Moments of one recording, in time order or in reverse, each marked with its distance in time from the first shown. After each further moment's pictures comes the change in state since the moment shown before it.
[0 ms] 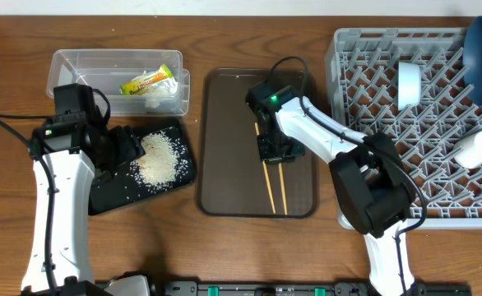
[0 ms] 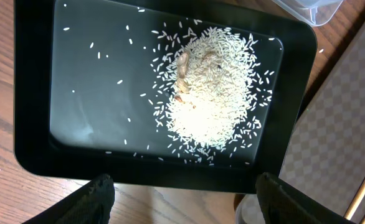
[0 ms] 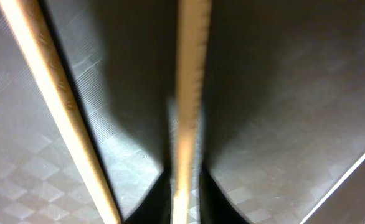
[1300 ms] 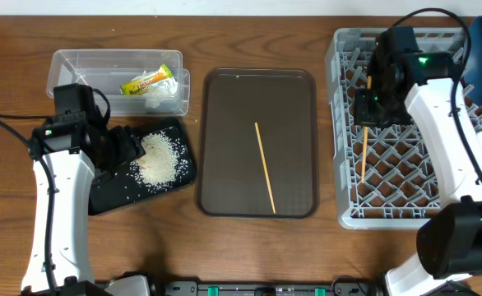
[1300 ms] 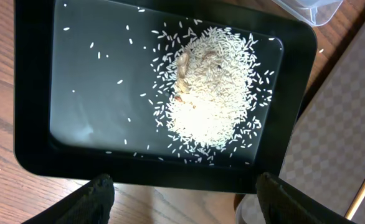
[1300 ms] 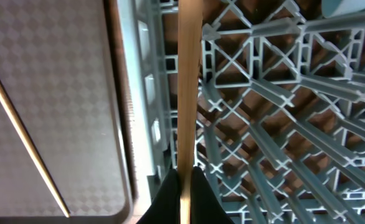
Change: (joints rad) left arm 0.000 0.000 0.000 0.000 0.000 0.000; right arm -0.487 -0.418 0.019 -0.171 0.000 -0.279
